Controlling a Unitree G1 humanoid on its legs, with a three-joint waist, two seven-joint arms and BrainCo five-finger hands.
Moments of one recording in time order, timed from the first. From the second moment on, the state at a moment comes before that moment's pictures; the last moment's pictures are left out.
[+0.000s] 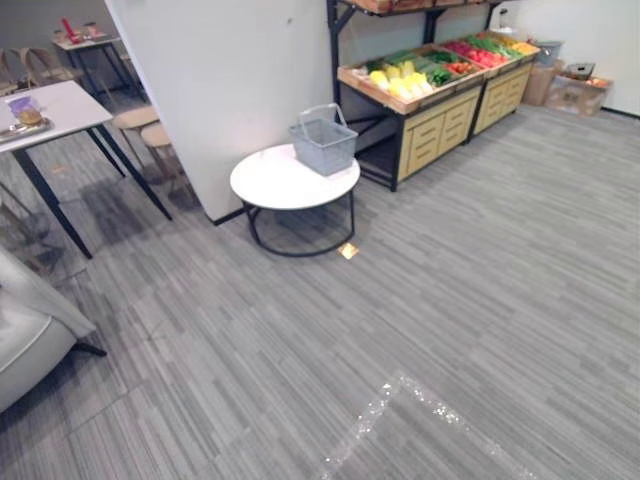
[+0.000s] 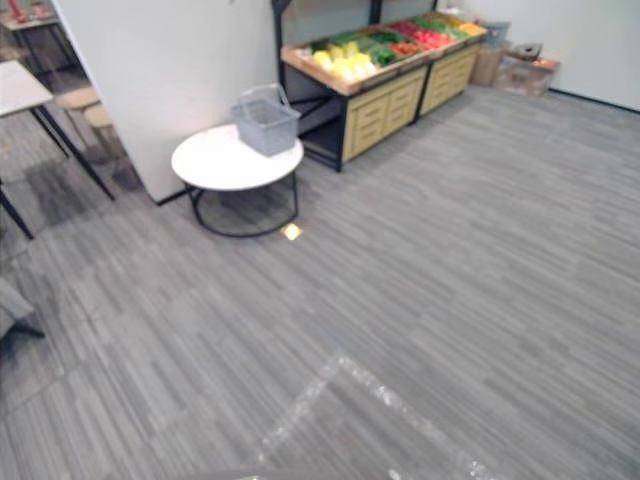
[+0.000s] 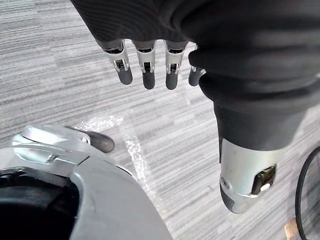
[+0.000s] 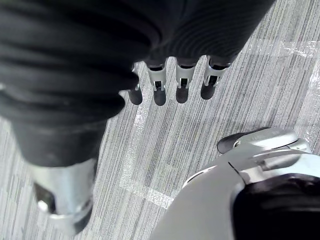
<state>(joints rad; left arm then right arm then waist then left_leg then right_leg) 0.22 0.09 0.24 1.19 -0.23 -0.15 0.02 0.18 -0.08 -0.38 1.20 0.09 -0.12 0.08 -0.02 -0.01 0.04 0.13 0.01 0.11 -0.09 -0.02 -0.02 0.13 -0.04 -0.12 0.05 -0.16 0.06</state>
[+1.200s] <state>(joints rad) 0.17 0.10 0.18 1.17 -0.26 -0.21 0.02 0.12 -0.08 -0.31 1.19 0.11 -0.16 0.09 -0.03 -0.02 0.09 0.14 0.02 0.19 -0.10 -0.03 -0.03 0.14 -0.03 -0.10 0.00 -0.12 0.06</state>
